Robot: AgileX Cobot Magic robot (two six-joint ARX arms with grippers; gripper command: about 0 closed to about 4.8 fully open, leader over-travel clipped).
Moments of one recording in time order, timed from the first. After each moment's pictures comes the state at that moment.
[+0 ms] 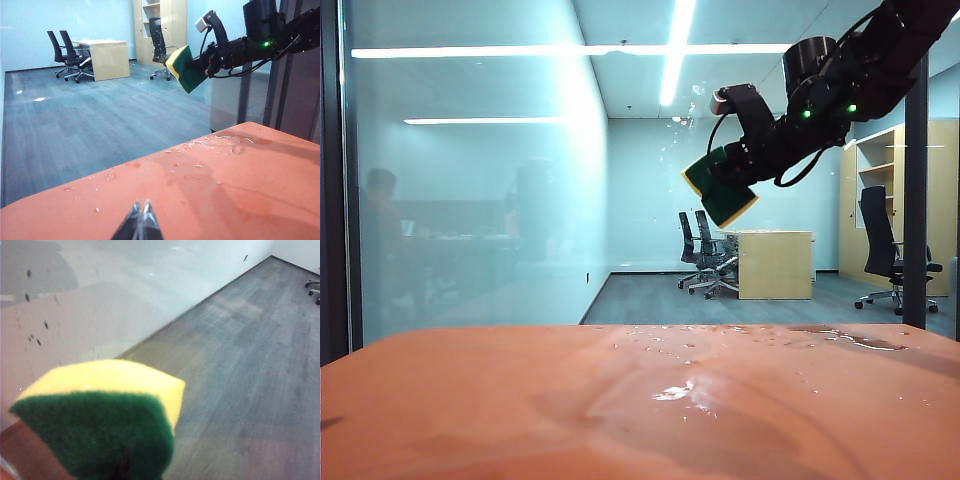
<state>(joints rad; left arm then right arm) 0.01 0.00 0.01 0.12 0.56 0.03 0.21 2.17 1.71 0.27 -0.28 -0.35</state>
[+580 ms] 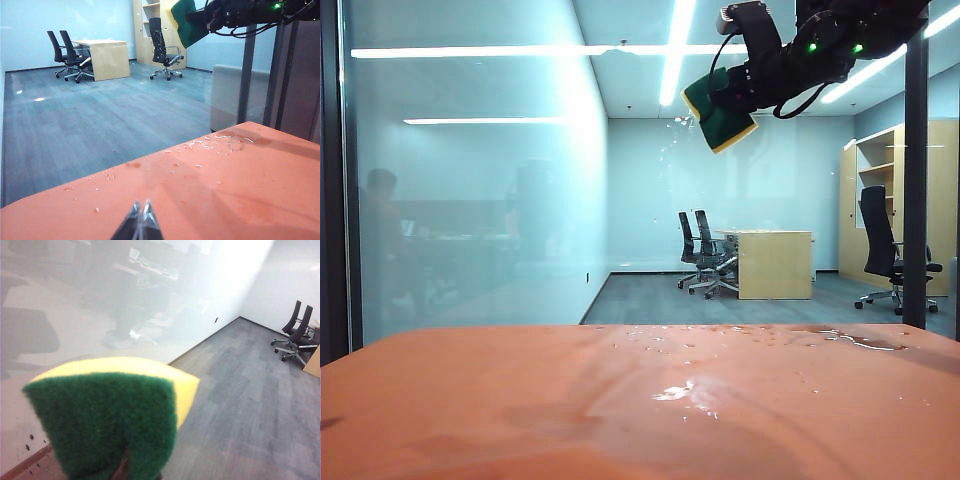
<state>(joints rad) 0.01 0.00 0.01 0.12 0.56 0.03 0.22 2.07 1.78 0.34 -0.28 -0.33</state>
